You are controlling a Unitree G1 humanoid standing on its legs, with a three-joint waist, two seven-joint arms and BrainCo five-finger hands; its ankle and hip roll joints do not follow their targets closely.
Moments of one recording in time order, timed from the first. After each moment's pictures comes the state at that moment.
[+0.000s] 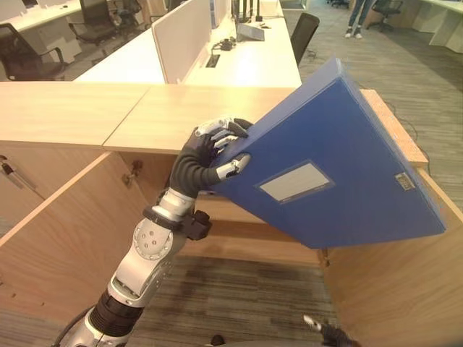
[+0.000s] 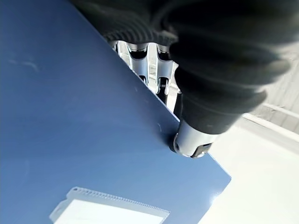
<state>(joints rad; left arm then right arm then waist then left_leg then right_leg) -0.18 0.47 -0.32 -0.47 -0.41 -0.15 0.05 0.05 -0.22 0.20 1.00 0.48 -0.05 -0.07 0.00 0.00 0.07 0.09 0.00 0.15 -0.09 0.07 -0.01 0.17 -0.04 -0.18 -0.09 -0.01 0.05</state>
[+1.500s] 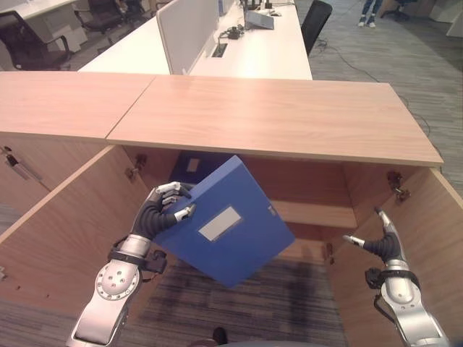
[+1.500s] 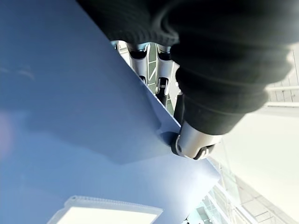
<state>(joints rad) 0.19 0.51 -0.07 -0.36 -0.17 -0.10 0.02 0.18 -0.50 -0.04 0.07 -0.14 -0.04 -0.27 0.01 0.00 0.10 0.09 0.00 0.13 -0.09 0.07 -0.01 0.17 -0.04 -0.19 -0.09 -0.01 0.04</state>
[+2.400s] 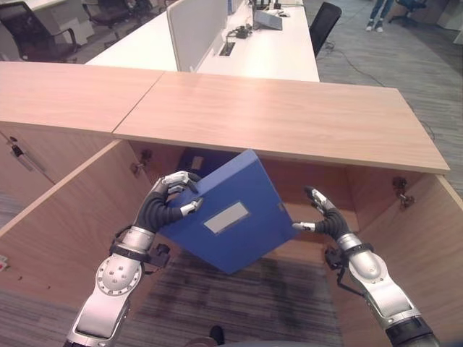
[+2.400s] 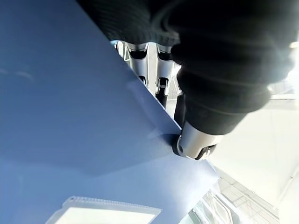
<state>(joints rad) 0.15 0.52 -0.09 -0.40 -0.13 -0.15 -0.01 -0.01 -0.51 0.21 0.04 0.13 -0.09 -0.01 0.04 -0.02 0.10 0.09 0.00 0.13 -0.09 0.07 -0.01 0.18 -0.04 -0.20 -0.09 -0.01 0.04</state>
